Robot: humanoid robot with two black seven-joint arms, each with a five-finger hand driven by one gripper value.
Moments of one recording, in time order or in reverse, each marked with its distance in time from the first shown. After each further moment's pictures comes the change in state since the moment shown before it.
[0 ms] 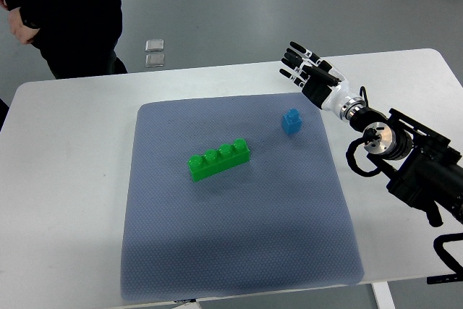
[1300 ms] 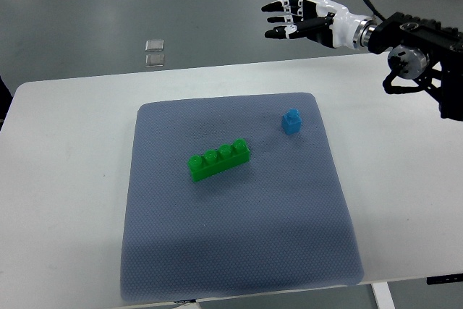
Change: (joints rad) left arm -0.003 0.000 0.003 0.001 0.000 0.001 -0.001; right arm 0.531 -0.221 -0.776 0.065 -0.106 0.110 -0.002
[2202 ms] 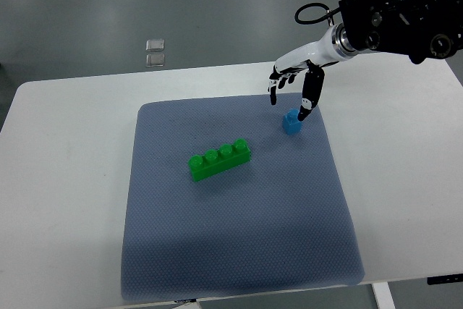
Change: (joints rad) left arm 0.000 0.000 -0.001 0.000 0.000 0.000 0.000; right arm 0.463 0.040 -0.681 0.373 -0.501 -0.046 0.002
